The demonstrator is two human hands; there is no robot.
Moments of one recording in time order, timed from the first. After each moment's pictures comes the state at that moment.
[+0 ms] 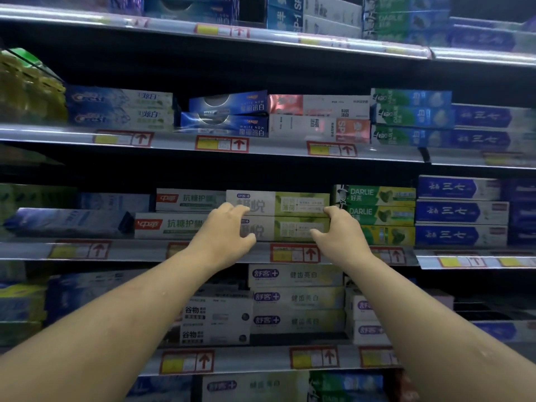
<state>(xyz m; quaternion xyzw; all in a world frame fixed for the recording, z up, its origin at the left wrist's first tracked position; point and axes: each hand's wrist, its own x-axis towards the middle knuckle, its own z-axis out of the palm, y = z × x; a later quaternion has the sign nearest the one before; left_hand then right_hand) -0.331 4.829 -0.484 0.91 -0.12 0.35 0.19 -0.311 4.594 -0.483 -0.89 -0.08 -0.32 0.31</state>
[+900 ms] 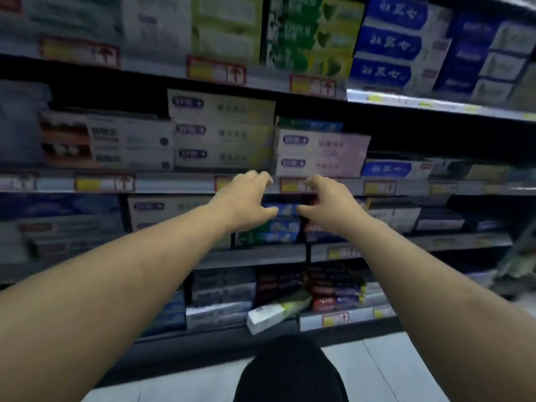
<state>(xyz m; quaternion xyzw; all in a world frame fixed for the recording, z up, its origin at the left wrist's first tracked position) -0.366 4.653 -0.705 0.95 -0.22 0.12 0.18 -0.397 4.455 -0.695 -0.97 -0.04 -0.13 0.19</state>
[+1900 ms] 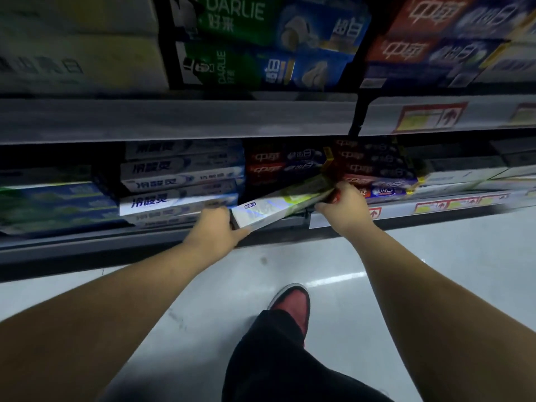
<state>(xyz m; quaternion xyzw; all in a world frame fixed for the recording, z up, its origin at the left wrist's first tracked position) -0.288 4.623 -1.120 0.93 0.03 -0.20 0.30 -0.272 4.364 -1.085 -0.92 0.19 0.08 0.32</state>
